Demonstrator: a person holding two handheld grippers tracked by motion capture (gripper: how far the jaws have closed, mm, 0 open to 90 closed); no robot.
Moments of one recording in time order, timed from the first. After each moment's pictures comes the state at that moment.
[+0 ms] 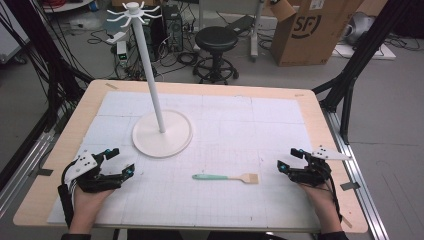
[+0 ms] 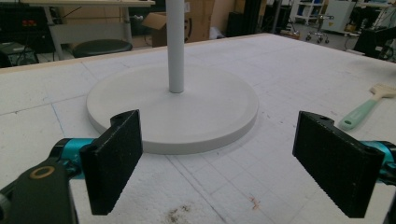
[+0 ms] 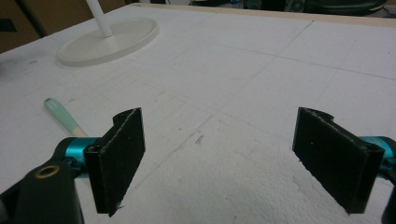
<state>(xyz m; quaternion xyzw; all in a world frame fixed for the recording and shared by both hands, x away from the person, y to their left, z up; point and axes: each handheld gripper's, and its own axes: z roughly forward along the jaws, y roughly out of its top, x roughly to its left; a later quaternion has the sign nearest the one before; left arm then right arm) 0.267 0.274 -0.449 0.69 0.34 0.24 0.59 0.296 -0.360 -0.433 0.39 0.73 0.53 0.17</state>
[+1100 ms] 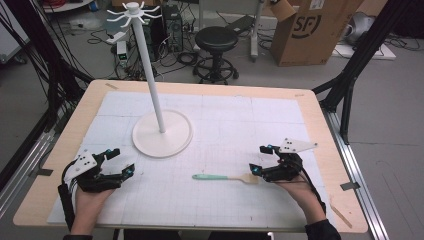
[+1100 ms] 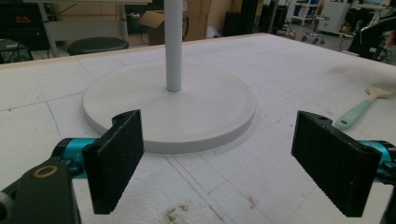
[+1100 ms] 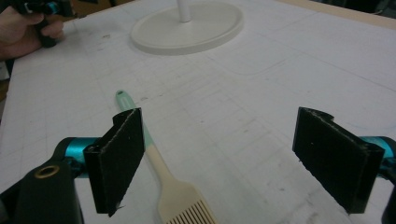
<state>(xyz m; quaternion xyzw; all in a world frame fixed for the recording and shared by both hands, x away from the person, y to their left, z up) 0.268 0.275 -0.450 0.69 0.34 0.23 0.59 0.313 -0.284 -0.415 0.28 0.80 0.53 0.10</state>
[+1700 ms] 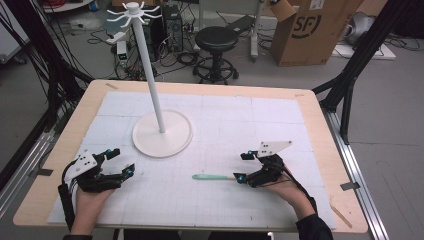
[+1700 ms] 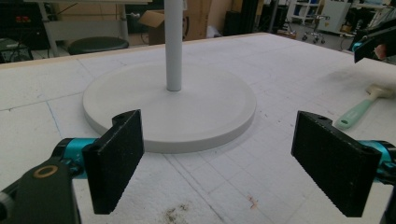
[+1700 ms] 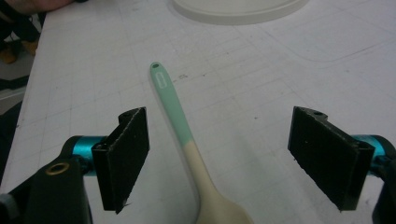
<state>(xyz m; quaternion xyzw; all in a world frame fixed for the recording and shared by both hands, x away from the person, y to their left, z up) 0.268 0.275 -0.450 0.69 0.34 0.23 0.59 0.320 -0.240 -0.427 0.21 0.85 0.48 0.05</state>
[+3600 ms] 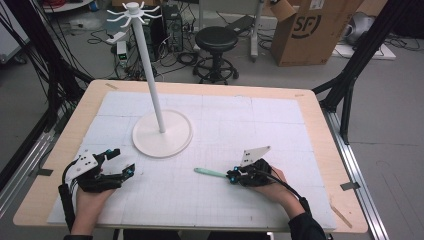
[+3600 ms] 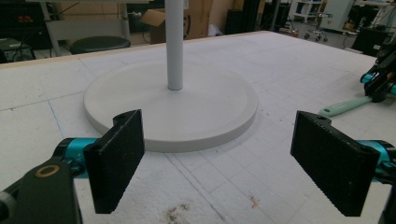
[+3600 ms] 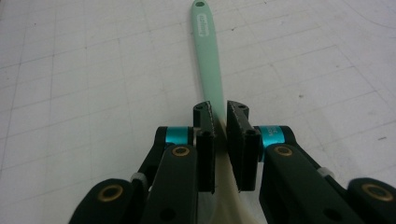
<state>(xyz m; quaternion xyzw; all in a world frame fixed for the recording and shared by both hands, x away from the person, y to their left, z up) 0.268 0.274 -0.450 0.70 0.34 0.24 0.58 0.317 -0.209 -0.445 0.16 0.90 0.40 0.04</state>
